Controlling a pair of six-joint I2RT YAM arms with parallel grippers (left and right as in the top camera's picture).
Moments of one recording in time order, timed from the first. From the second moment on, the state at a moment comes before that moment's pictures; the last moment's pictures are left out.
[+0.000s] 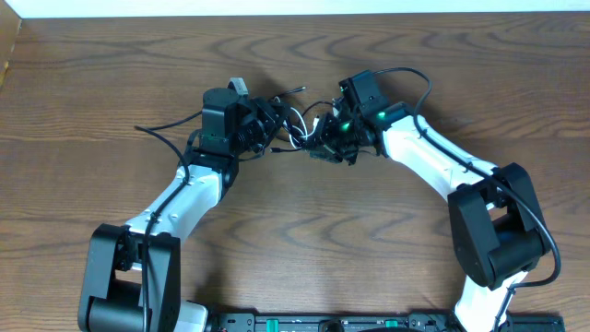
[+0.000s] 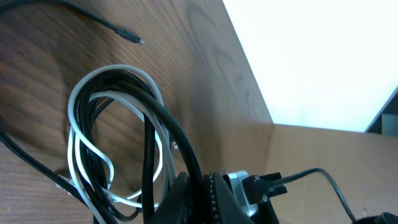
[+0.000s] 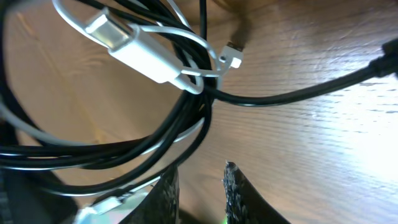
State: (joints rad) left arm -0.21 1.62 0.84 0.25 0.45 -1.17; right arm 0.47 1.95 1.34 -0.45 -0.65 1.02
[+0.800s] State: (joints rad) left arm -0.21 1.62 0.84 0.25 0.52 -1.38; right arm 0.55 1.95 1.34 -0.42 -0.59 1.16
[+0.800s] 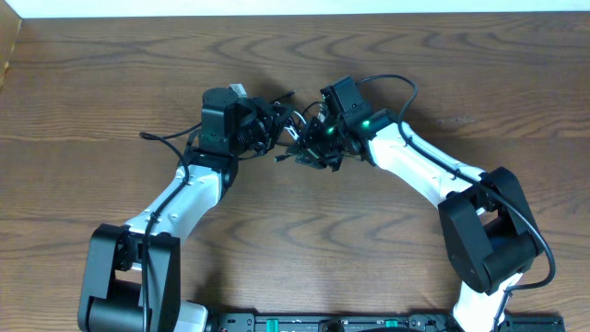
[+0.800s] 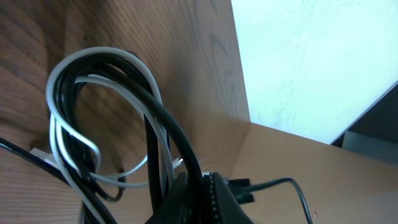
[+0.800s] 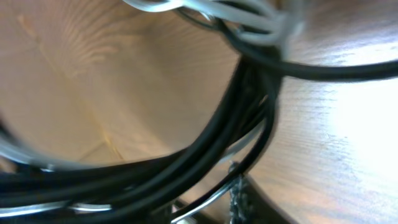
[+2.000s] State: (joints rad) left arm -0.21 1.62 0.84 0.12 1.03 -0.26; right arm 0.34 1.95 1.34 -0.71 -0.86 0.14
